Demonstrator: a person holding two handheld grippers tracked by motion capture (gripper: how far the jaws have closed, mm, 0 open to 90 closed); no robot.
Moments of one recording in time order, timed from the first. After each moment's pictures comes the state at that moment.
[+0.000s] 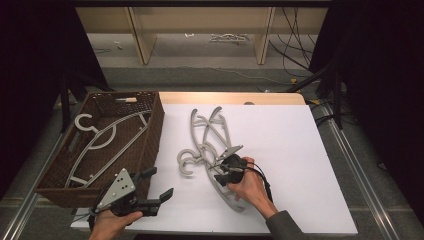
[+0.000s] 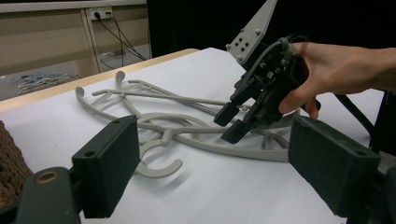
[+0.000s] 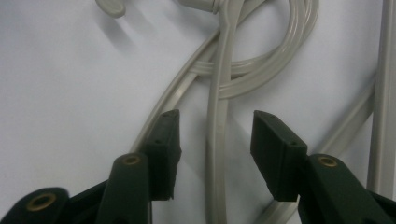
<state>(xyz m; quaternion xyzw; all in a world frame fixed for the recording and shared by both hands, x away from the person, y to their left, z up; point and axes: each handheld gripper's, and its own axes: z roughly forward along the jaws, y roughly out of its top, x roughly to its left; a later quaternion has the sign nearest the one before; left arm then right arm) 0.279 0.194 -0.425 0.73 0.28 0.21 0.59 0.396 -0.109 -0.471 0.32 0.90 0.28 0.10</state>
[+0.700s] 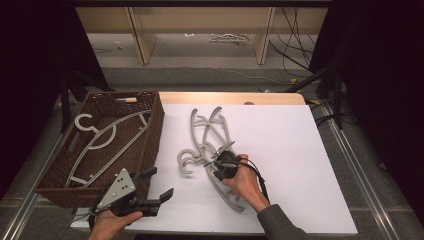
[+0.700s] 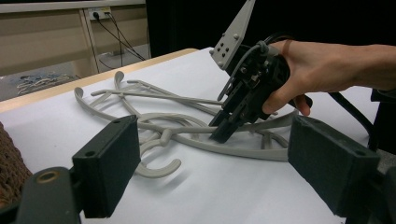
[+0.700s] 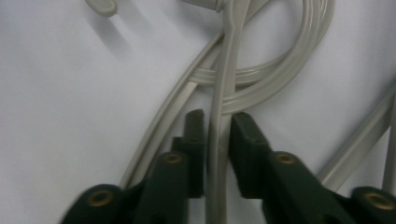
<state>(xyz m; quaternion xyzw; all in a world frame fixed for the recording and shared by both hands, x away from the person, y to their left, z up) 0.278 0.194 -0.425 0.73 0.29 0.20 0.59 0.408 -0.095 -0.471 0.32 0.91 0.25 0.09</state>
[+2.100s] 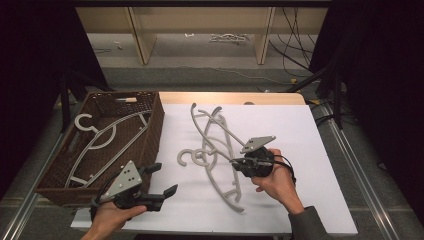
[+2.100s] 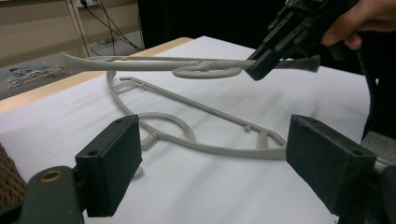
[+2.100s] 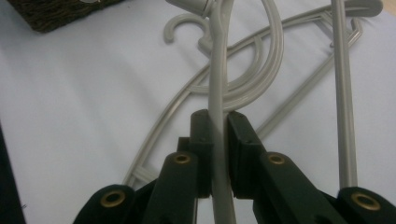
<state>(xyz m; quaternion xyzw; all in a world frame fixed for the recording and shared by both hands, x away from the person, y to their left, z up) 0.293 0.177 -0.395 0.77 0.26 0.20 0.55 0.370 -0.166 -0.395 0.28 0.89 0.34 0.12</state>
